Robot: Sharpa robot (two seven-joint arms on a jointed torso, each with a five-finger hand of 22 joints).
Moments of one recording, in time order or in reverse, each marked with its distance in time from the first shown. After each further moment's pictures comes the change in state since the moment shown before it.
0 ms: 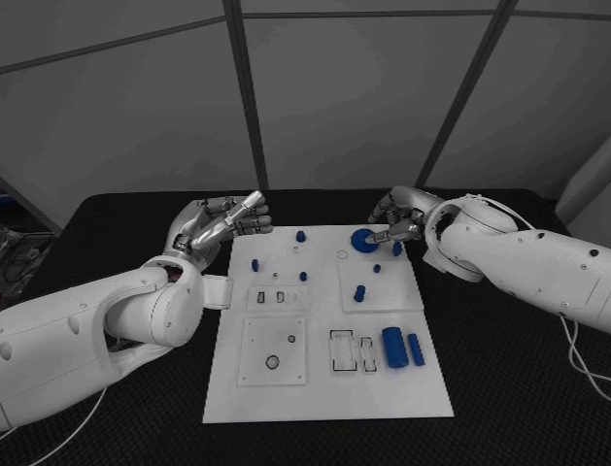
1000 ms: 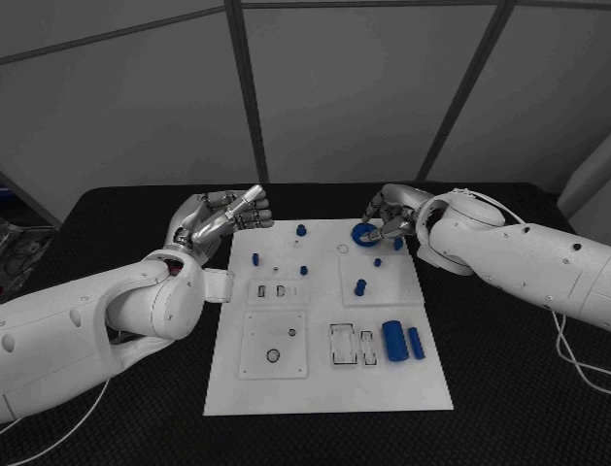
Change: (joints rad) left arm 0.000 0.004 0.000 -0.007 0.000 0.004 -0.003; left_hand 0.000 0.000 0.000 0.000 0.000 0.000 0.000 0.000 0.000 0.000 0.000 0.000 0.000 0.000 0.000 0.000 0.000 0.000 -0.001 0.001 0.000 -0.001; right arm -0.002 0.043 -0.001 -0.036 -0.050 0.049 -0.007; right_hand 0.033 0.014 0.001 0.018 0.005 -0.007 0.000 0.031 0.001 0.045 0.005 0.070 0.088 0.004 0.004 0.016 0.000 0.000 0.018 0.003 0.031 0.049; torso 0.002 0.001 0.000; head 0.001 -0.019
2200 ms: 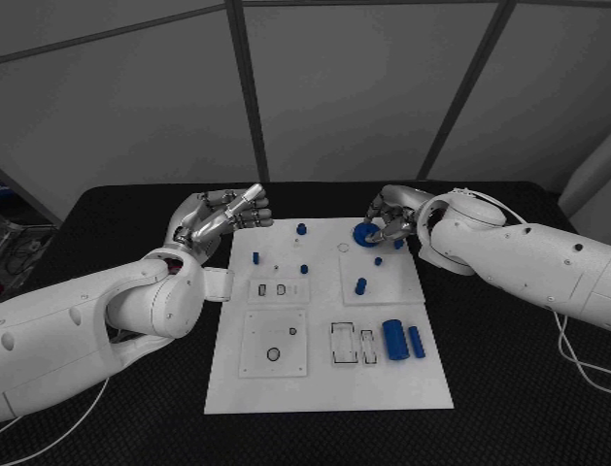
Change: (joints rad) left arm 0.000 -0.003 0.000 0.000 0.000 0.000 -0.003; left_hand 0.000 0.000 -0.003 -0.003 0.000 0.000 0.000 0.000 0.000 -0.004 -0.004 0.000 0.000 0.000 0.000 -0.004 0.000 0.000 0.000 0.000 0.000 -0.001; right arm -0.003 -0.005 0.000 0.011 -0.018 0.010 0.006; right_hand 0.078 0.054 0.133 -0.034 0.000 0.073 -0.007 0.036 -0.004 0.054 -0.021 0.073 0.096 -0.001 -0.006 0.007 0.000 0.000 0.017 -0.010 0.030 0.042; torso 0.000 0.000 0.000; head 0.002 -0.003
